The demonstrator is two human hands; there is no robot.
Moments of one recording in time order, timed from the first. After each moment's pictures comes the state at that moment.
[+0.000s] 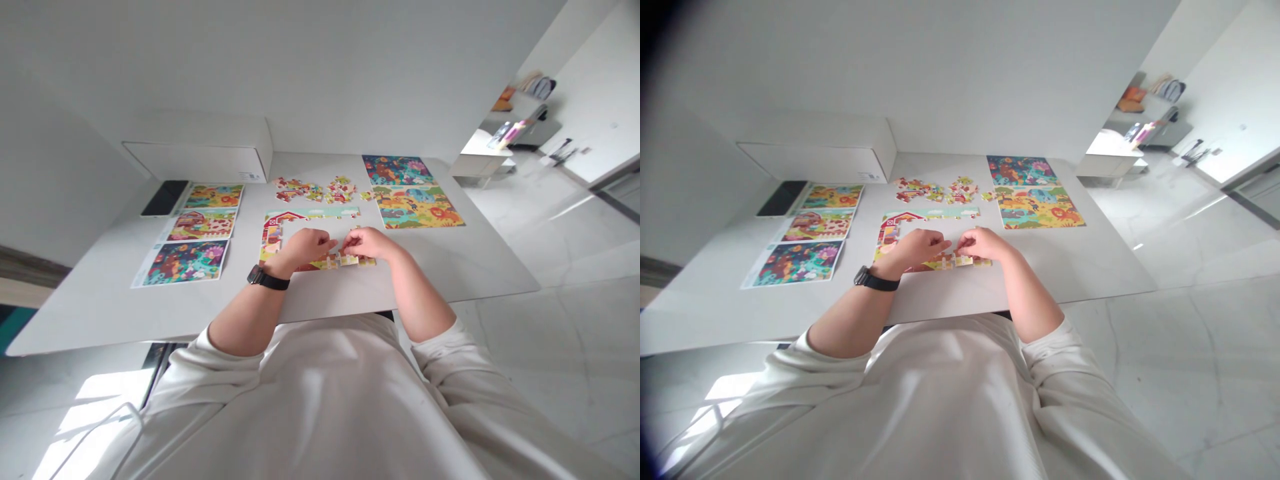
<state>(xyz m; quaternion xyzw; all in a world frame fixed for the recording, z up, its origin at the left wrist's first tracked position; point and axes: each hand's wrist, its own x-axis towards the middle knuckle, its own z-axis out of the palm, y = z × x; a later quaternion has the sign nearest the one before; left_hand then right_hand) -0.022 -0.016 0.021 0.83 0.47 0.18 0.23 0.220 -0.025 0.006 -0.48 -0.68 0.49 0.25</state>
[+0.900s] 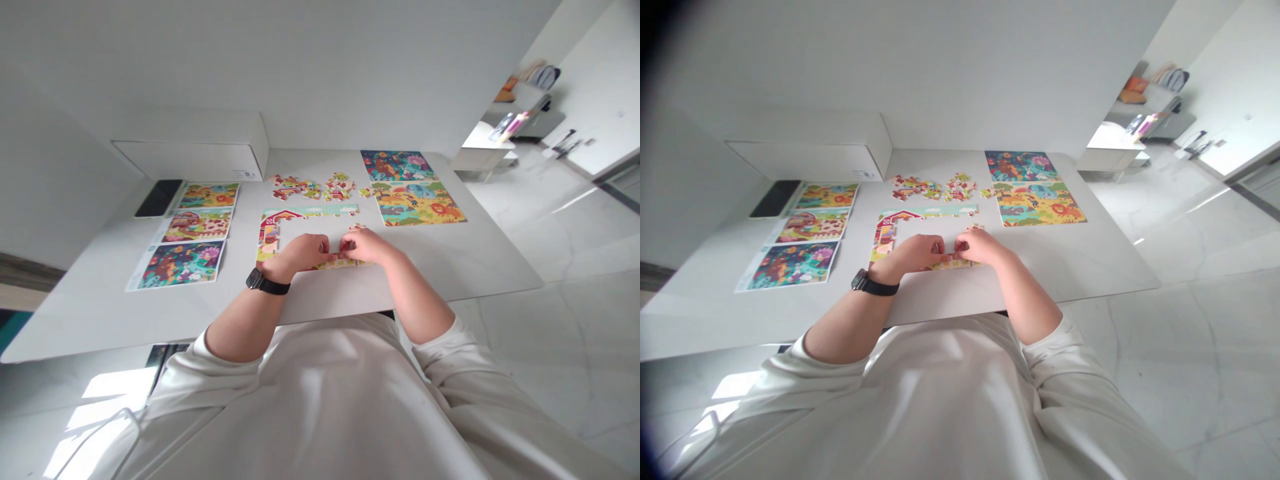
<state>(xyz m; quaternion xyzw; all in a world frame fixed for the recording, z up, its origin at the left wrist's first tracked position) -0.023 -0.018 0.011 0.83 0.48 0.12 0.28 0.211 -0.027 0.009 -0.49 -0.82 0.25 0.17</state>
